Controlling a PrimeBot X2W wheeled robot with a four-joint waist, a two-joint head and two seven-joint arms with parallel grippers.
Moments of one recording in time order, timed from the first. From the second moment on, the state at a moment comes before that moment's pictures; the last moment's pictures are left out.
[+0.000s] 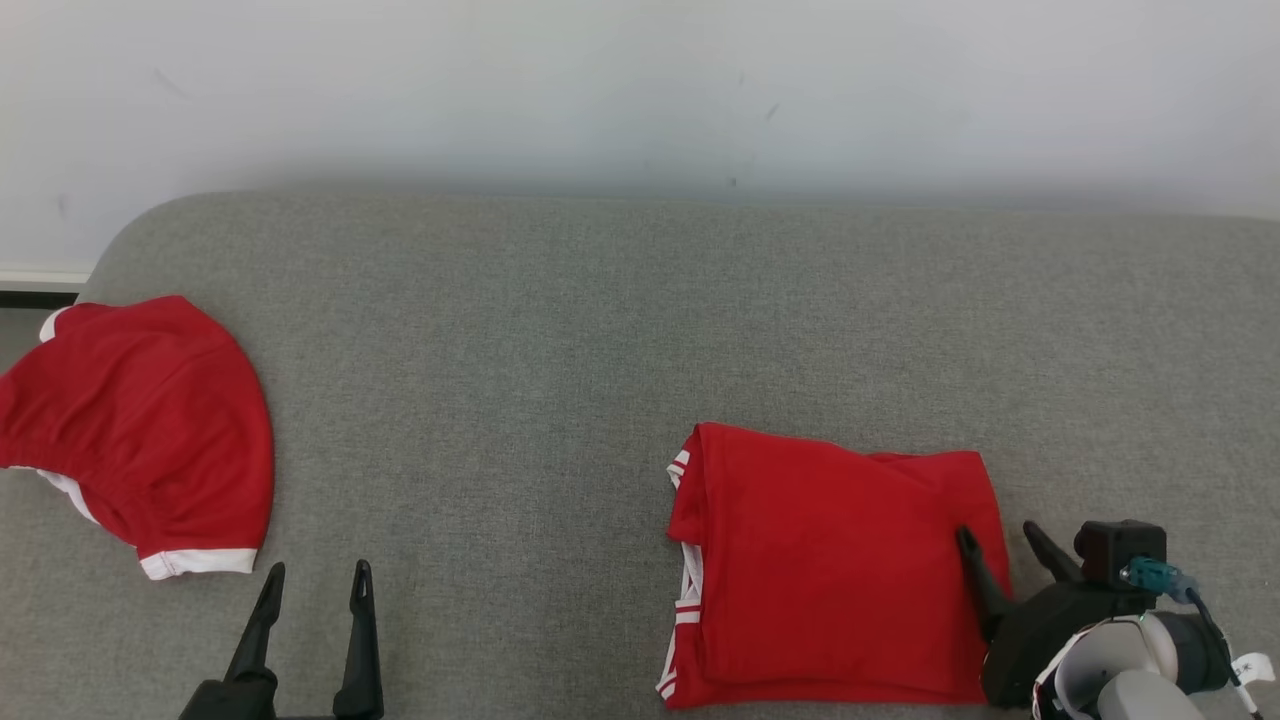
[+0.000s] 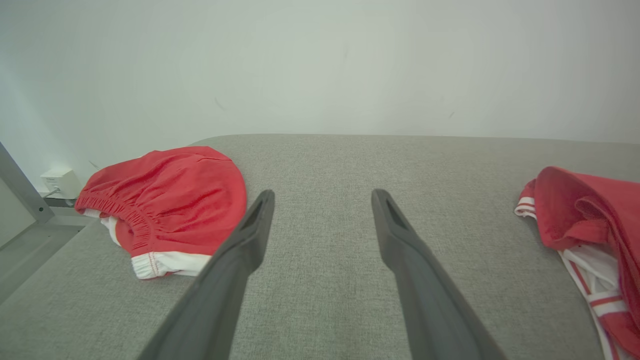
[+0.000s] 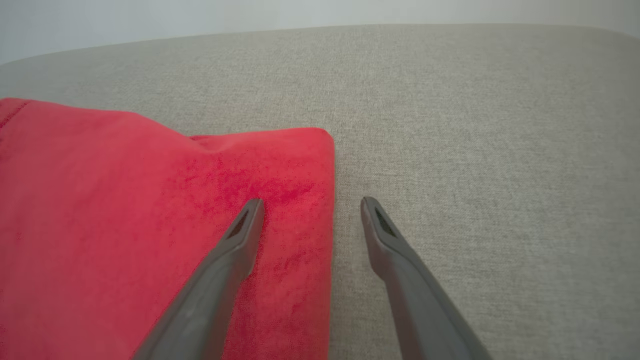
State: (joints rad) left arm 0.00 0.06 0.03 0.16 -0.07 -0.10 -0.26; right arm -0.29 -0.21 0.11 0.61 0.31 0.13 -0.03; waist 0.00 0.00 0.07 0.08
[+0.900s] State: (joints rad) left arm -0.08 0.05 0.03 0.13 -0.08 -0.11 -0.26; right arm -0.69 -0.29 0.30 0.80 0.45 0.13 -0.04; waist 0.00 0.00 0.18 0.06
